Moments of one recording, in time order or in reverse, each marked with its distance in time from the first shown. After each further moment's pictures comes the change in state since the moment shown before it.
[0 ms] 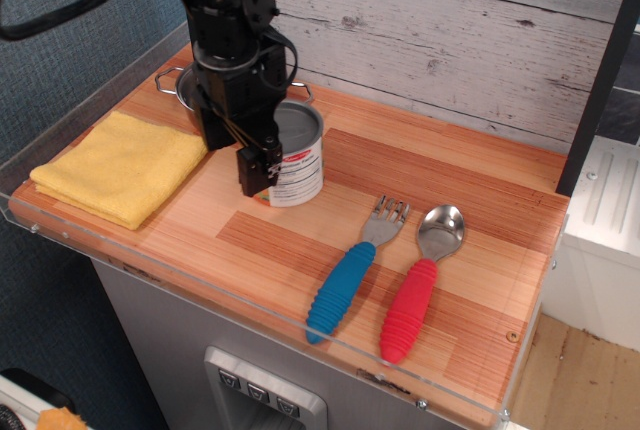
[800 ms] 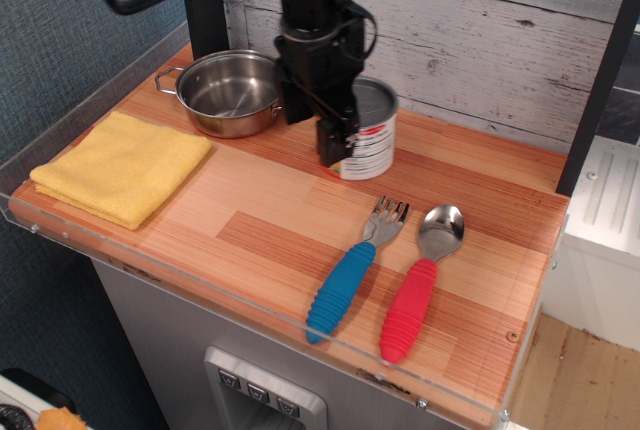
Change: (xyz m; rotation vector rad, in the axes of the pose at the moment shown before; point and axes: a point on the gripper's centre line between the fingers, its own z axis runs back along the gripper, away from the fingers) arm 0.067 -0.015 -0.003 -0.040 -0.069 -0.071
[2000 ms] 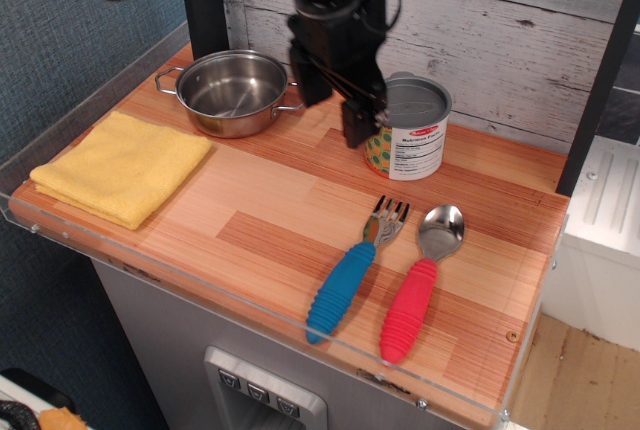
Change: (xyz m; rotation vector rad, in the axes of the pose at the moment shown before) arm 0.000 -0.012 0.044 0.012 -0.084 0.132
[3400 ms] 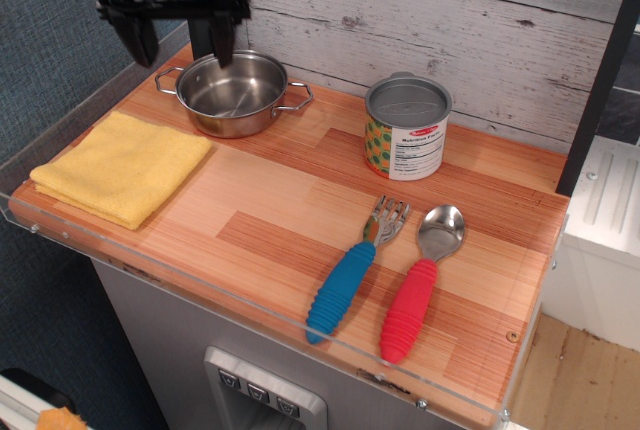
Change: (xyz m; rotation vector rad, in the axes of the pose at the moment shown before) arm -0.061 0.099 0.038 0.151 0.040 0.913
